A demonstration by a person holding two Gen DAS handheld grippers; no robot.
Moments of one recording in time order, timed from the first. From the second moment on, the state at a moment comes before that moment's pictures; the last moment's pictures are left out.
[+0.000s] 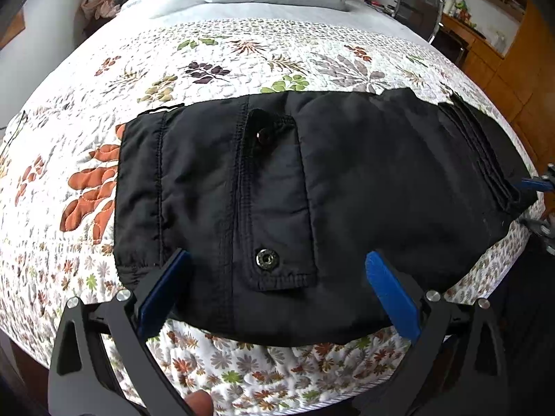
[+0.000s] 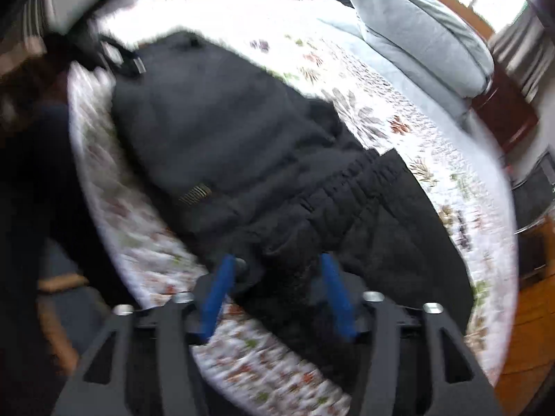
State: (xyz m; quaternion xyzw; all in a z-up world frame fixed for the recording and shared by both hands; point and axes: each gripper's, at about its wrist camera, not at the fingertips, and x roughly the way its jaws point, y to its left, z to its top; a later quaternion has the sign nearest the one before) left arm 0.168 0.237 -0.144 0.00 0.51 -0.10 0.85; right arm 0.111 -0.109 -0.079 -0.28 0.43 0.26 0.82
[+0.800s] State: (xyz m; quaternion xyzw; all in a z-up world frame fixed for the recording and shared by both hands) left arm 0.159 0.247 -0.123 -0.03 0.50 -0.09 0.86; right arm 0.163 -0.145 -0.094 -0.25 0.48 0.20 0.82
